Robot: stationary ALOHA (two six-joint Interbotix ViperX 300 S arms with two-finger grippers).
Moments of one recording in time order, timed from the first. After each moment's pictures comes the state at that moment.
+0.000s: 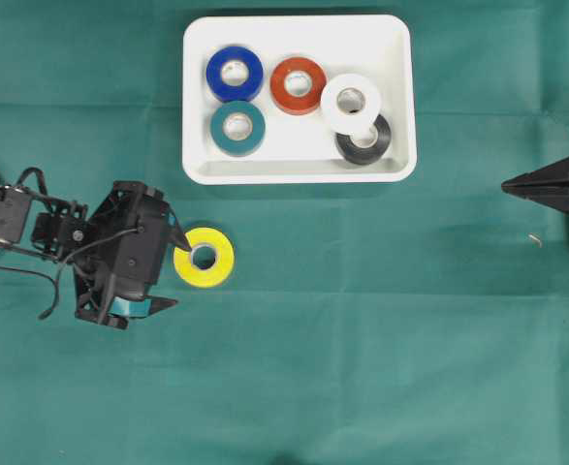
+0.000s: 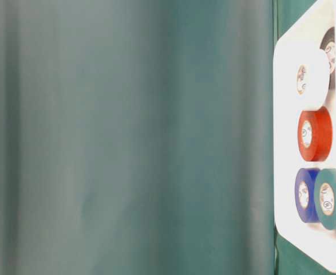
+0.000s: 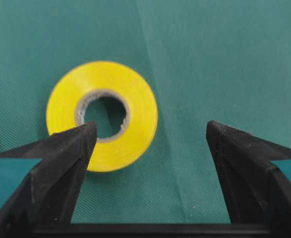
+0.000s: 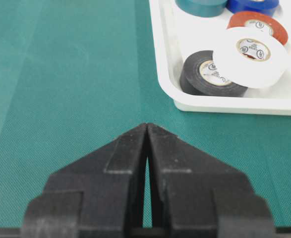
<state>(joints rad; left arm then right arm) -0.21 -0.18 0.92 -0.02 0.11 0.03 -0.08 -1.18 1.60 -0.05 -0.15 0.08</state>
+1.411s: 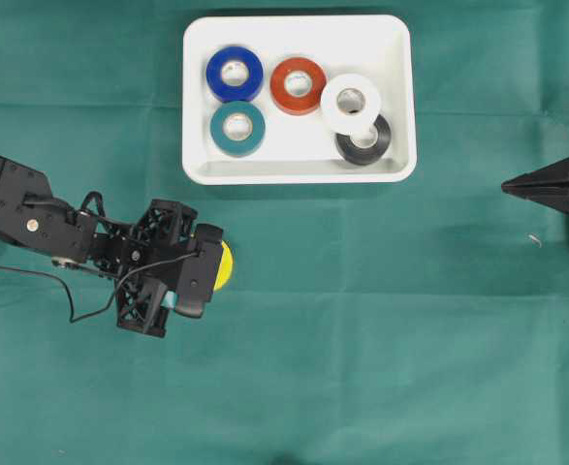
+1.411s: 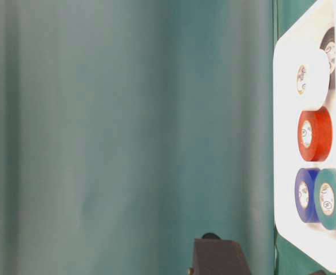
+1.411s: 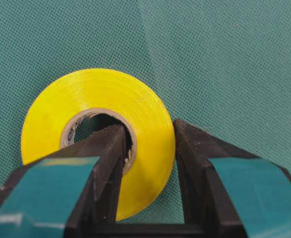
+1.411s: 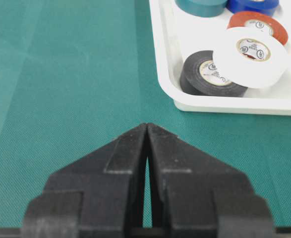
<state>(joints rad) -0.22 0.06 0.81 -0.02 0.10 0.04 -0.08 -1.18 1.60 -0.05 -0.15 0.08</state>
